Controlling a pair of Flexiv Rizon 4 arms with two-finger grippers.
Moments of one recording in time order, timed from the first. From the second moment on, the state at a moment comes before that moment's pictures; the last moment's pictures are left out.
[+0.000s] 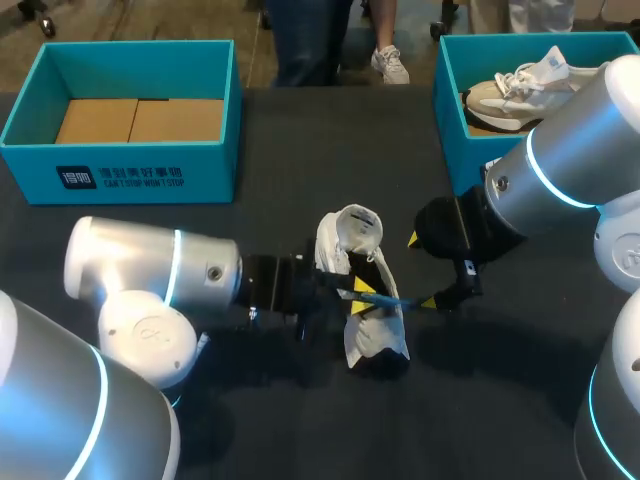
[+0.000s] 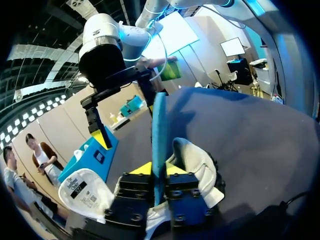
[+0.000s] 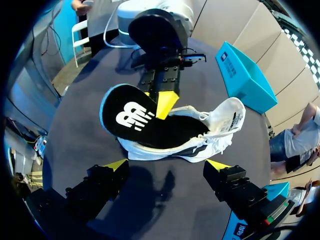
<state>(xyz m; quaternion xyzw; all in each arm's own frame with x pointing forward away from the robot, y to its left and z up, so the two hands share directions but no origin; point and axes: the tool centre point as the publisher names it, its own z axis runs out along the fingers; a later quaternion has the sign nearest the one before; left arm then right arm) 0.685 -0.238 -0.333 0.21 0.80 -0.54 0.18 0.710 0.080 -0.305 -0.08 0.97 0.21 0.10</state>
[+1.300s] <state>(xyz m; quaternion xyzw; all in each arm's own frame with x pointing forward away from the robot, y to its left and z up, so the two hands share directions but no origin) 0.698 -0.237 -0.350 0.26 0.78 -0.52 0.26 0.710 0.080 -0.305 -0.08 0.97 0.21 0.10</state>
